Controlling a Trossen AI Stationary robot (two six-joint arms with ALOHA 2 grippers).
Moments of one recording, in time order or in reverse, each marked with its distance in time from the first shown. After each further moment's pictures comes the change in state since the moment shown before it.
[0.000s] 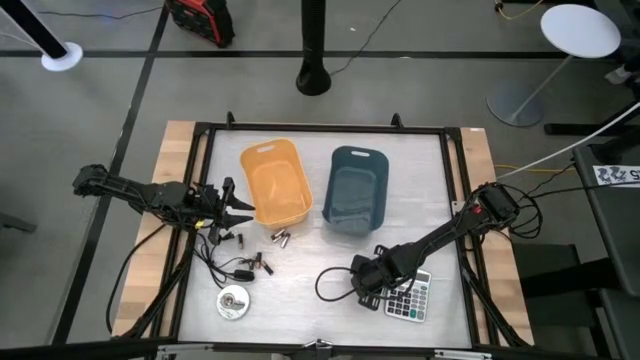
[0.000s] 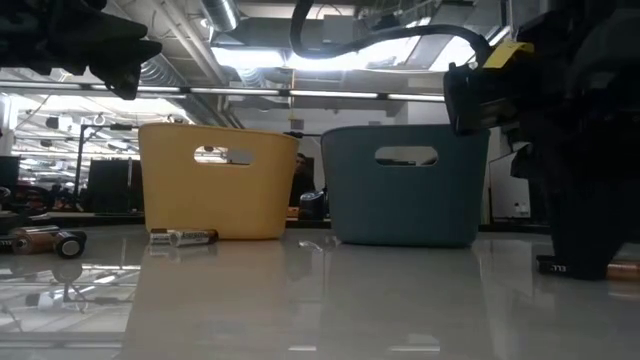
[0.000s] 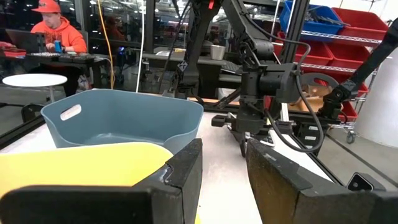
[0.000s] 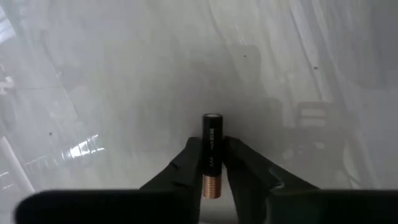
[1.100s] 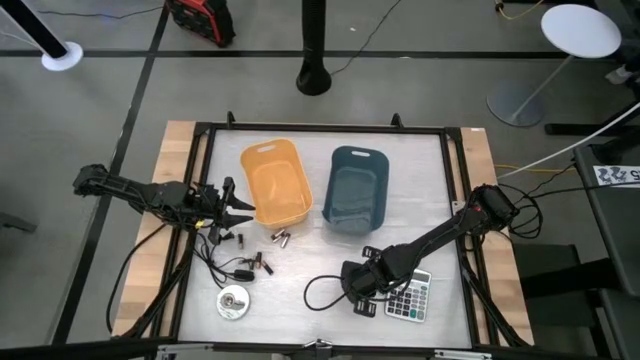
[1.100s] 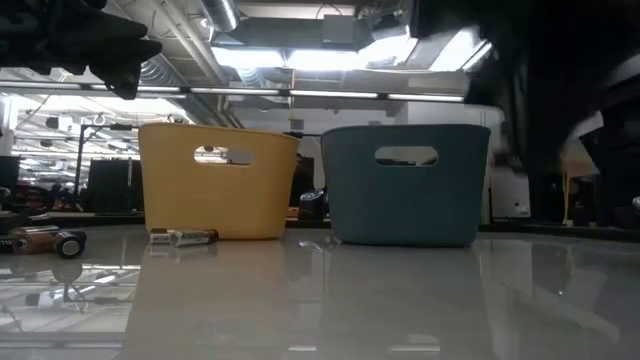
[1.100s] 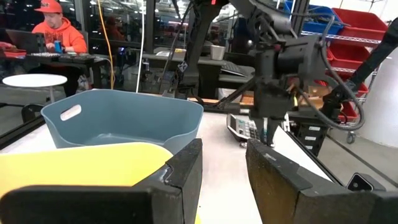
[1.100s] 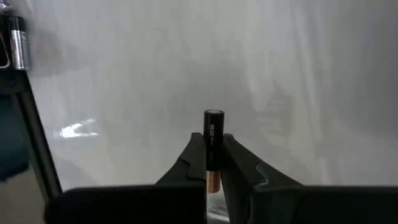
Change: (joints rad) left arm 0.000 0.000 0.000 0.001 0.000 0.000; right arm -0.024 0.008 0.293 -0.250 0.013 -0.192
